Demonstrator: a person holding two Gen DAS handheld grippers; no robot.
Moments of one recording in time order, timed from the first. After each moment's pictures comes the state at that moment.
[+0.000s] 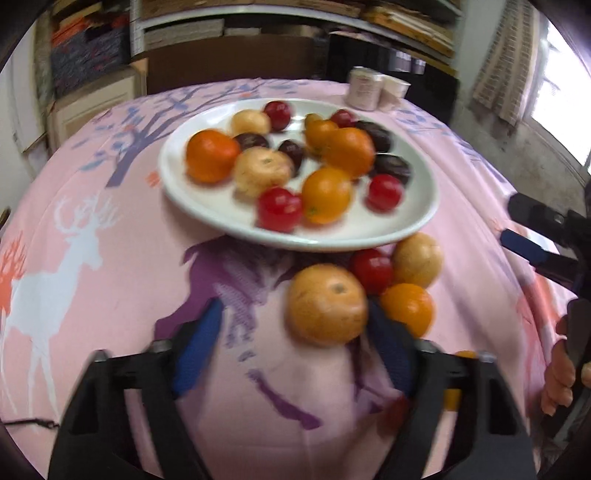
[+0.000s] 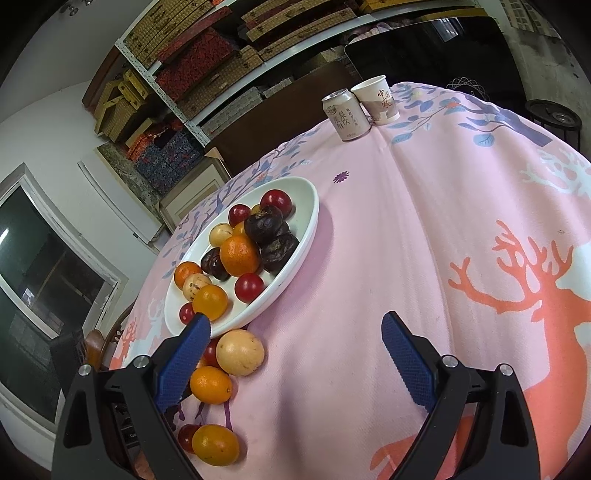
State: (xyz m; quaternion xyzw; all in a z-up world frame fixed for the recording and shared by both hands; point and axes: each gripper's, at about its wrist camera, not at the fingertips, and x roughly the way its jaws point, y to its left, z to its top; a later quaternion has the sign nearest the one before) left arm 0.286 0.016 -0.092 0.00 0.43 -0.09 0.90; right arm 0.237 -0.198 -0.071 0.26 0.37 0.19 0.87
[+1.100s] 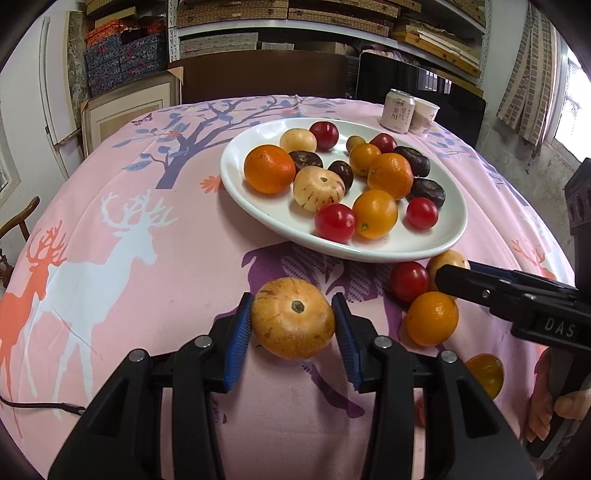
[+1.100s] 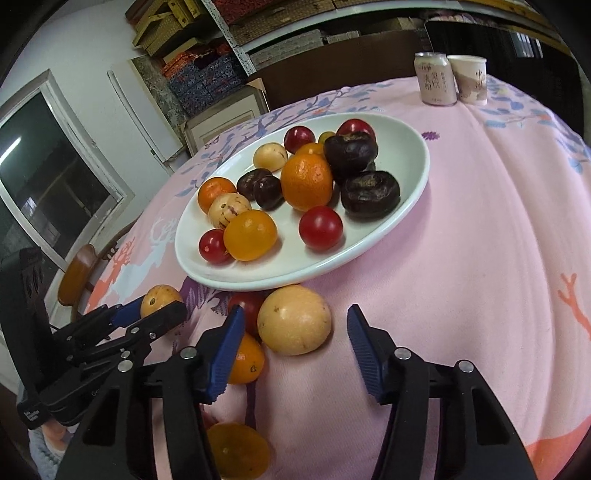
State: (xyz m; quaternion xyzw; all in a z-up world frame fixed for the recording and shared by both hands) left arm 0.274 0.045 -0.082 -0.01 0.41 -0.02 0.91; right arm 0.250 -0.115 -0.080 0.13 0.43 0.28 0.85
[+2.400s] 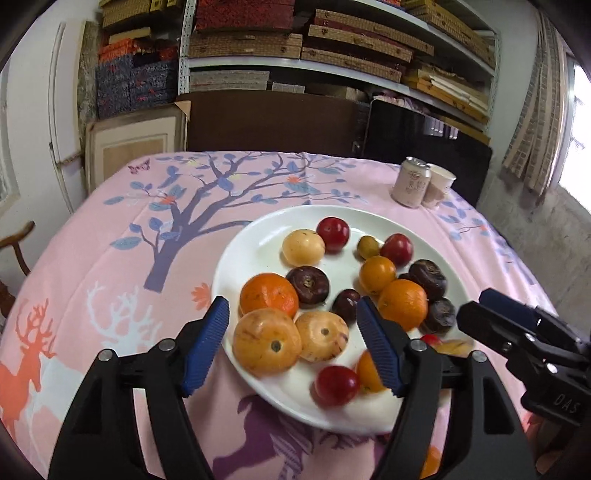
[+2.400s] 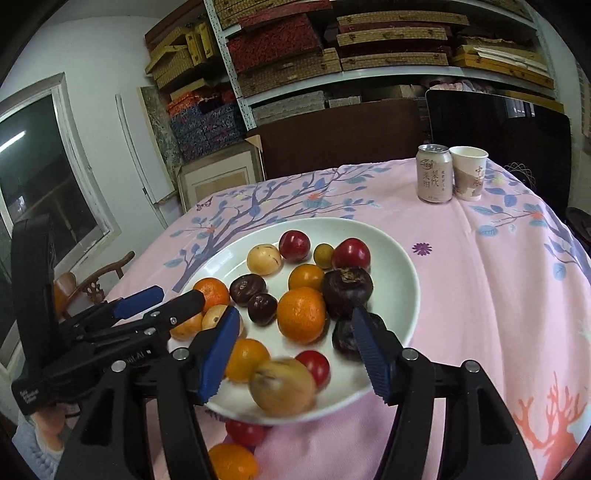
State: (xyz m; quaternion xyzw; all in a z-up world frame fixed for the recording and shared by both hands) left arm 0.346 0.053 -0.036 -0.06 0.34 -0.02 0.94; right arm 0.282 -0.117 -0.022 0.10 0.32 0.24 0.91
